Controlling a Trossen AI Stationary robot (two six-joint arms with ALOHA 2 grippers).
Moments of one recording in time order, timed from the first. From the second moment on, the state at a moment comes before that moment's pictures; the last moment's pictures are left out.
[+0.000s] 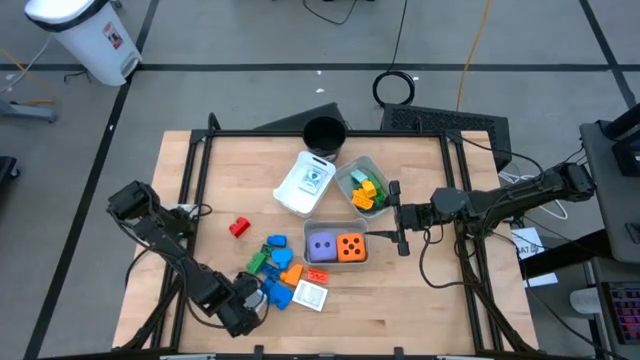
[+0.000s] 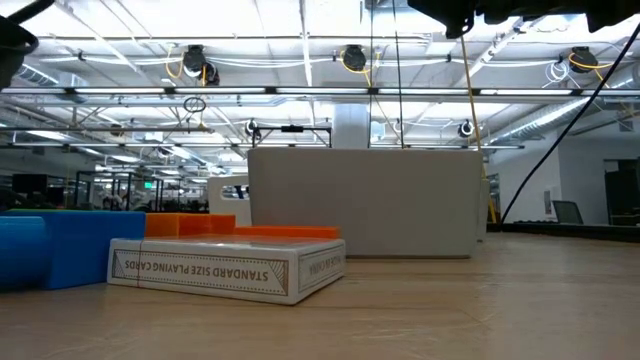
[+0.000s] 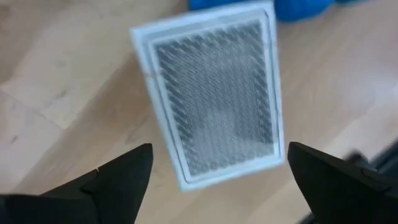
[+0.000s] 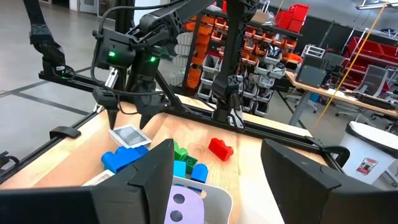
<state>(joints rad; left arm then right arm) -0.82 1.69 1.01 -0.68 0.01 -1.61 0.19 0.98 0.55 0.39 0.07 -0.22</state>
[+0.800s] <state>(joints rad) -0.81 1.80 1.02 -0.73 0.13 -1.65 0.19 0.98 0.55 0.40 0.07 -0.22</state>
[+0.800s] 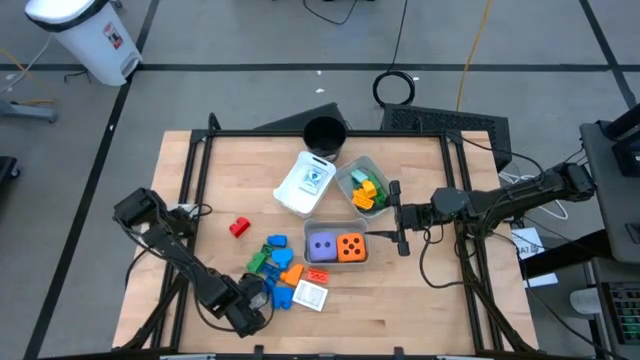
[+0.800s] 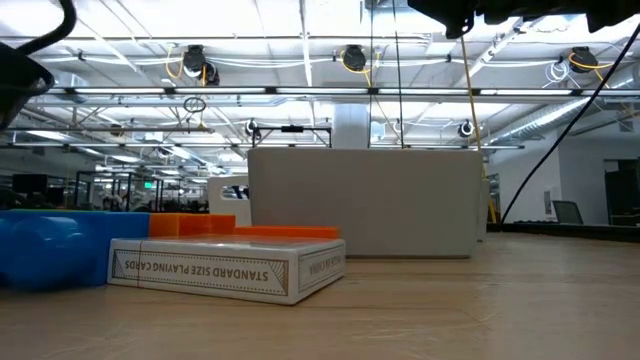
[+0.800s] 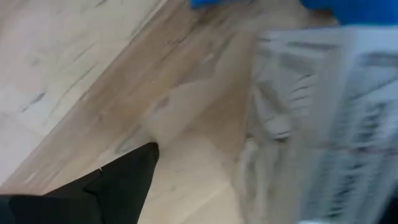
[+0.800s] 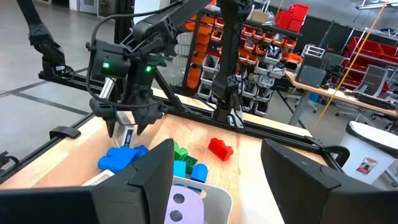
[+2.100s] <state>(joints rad) -0.81 1.69 1.10 -0.81 -0.04 -1.61 0.19 1.01 0.55 0.41 0.07 -0.22</state>
